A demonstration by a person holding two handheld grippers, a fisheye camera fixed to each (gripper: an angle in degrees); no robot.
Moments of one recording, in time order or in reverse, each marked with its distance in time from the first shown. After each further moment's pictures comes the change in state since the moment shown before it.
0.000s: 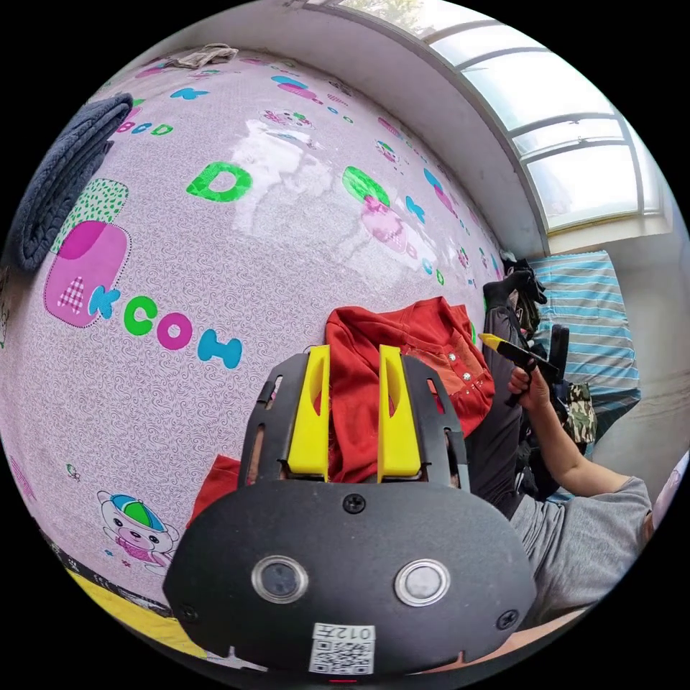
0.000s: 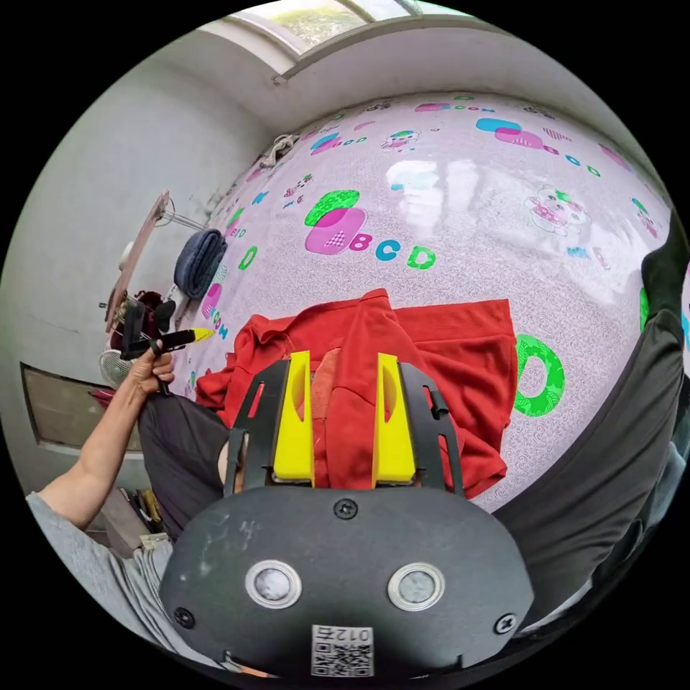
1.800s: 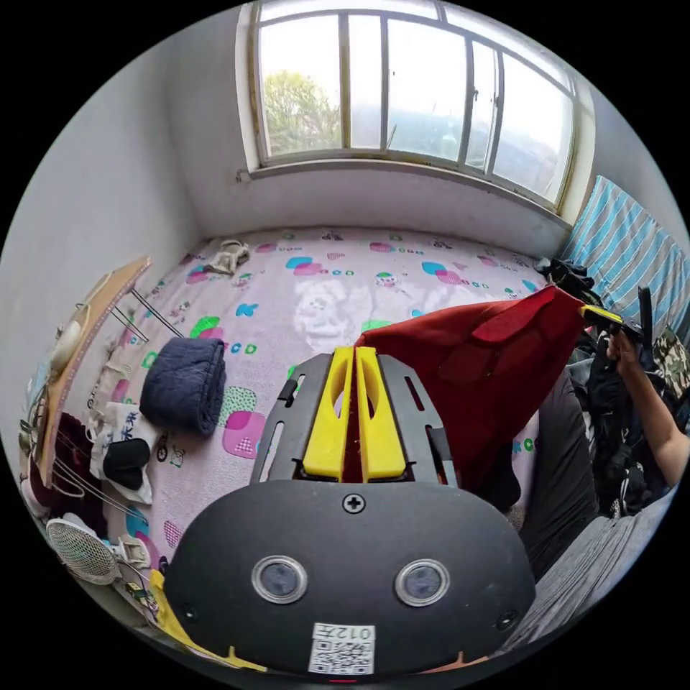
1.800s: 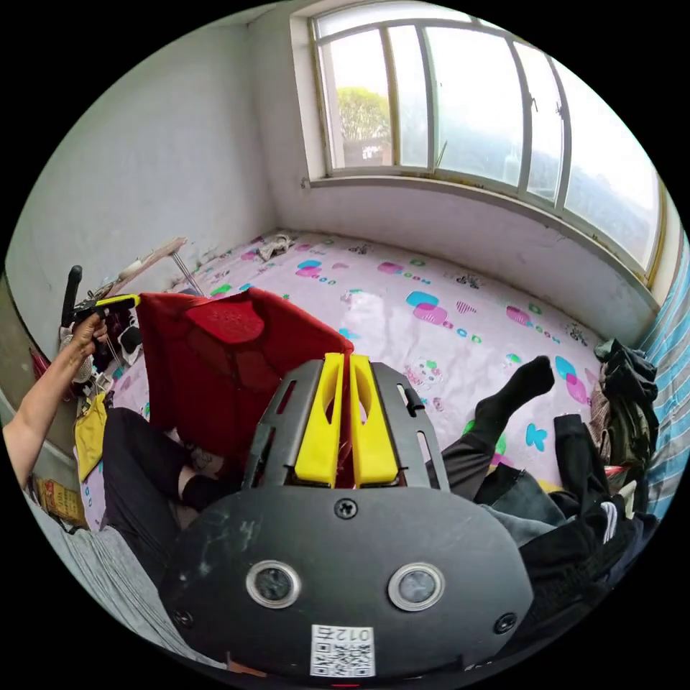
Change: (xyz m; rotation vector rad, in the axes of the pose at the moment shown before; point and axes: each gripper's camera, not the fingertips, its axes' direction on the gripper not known) left arm -0.022 0.205 0.202 0.533 -0.516 0.312; right arm -0.072 -0.071 -0.425 0.501 0.330 -0.244
